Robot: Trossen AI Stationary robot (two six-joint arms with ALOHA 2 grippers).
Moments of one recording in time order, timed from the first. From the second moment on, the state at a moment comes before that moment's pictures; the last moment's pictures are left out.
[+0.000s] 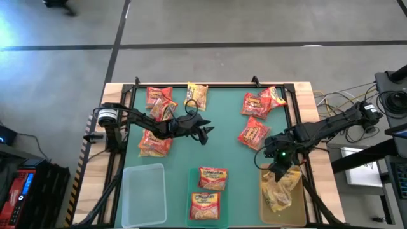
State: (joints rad) left arm 0.12 1.86 0.75 0.78 -0.23 -0.33; right arm 0.26 0.94 0.55 -0.68 -0.82 1.18
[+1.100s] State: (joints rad) left arm 0.12 1.86 0.77 0.78 -0.17 -0.31; right arm -0.24 1.02 0.55 -0.52 -0.44 0.88
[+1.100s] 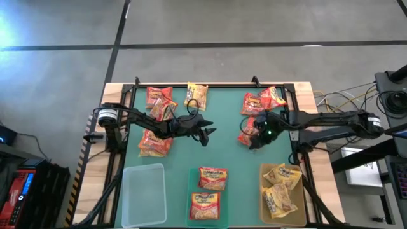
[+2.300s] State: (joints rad) left arm 0.12 1.86 0.77 0.74 -0.15 -0.30; right arm -0.42 1.16 0.63 -0.81 -0.12 0.76
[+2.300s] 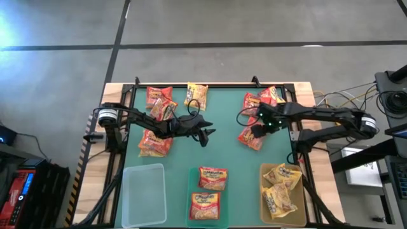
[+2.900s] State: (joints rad) left arm 0.13 1.86 0.77 0.74 -0.15 -0.29; right arm -0.42 1.38 0.63 -0.17 -0.21 0.61
